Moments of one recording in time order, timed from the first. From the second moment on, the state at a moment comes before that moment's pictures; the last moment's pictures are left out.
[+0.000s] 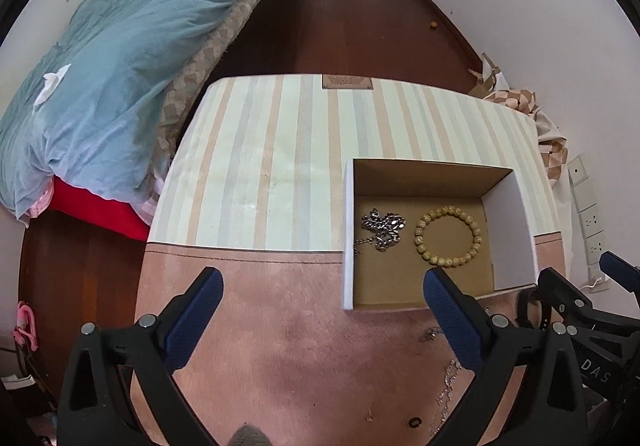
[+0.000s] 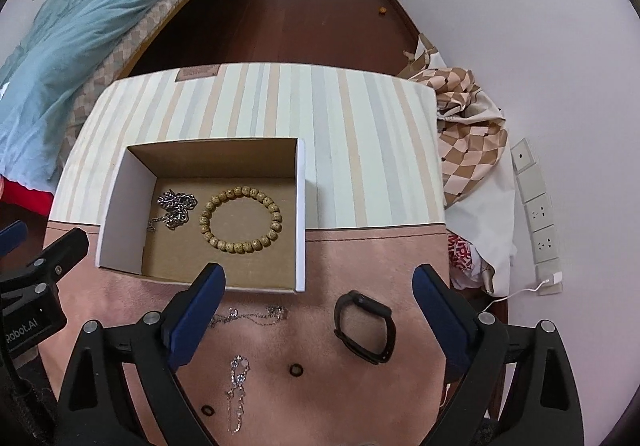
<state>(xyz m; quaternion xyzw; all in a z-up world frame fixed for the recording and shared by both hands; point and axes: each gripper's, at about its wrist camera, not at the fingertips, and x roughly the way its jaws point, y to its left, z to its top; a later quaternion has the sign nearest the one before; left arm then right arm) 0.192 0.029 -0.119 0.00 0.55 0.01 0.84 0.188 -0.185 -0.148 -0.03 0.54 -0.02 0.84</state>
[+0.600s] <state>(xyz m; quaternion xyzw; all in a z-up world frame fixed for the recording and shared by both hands) 0.110 0.020 -0.039 -0.01 0.48 0.01 0.87 0.105 -0.196 -0.057 -0.03 0.45 -0.02 0.89</state>
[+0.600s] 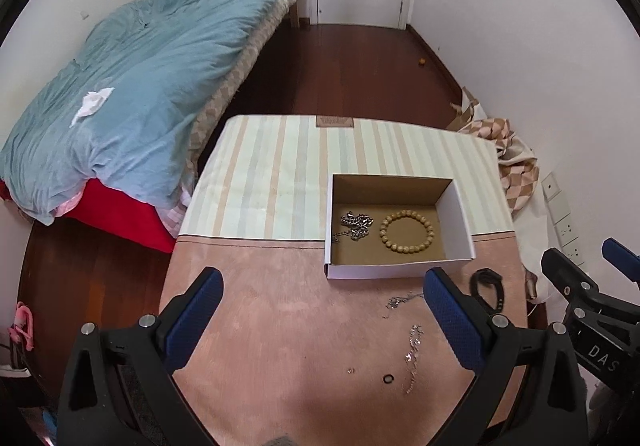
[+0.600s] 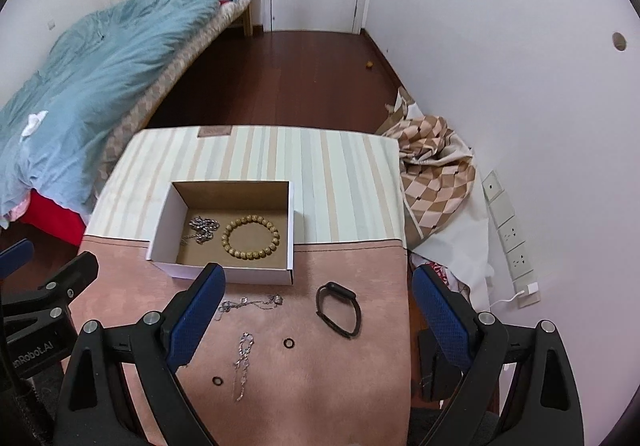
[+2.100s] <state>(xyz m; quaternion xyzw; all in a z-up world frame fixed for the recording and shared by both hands) 0.090 0.032 -0.194 0.03 0.57 0.11 0.81 0.135 -0.295 -0.243 0.14 0.54 -0.07 0.83</state>
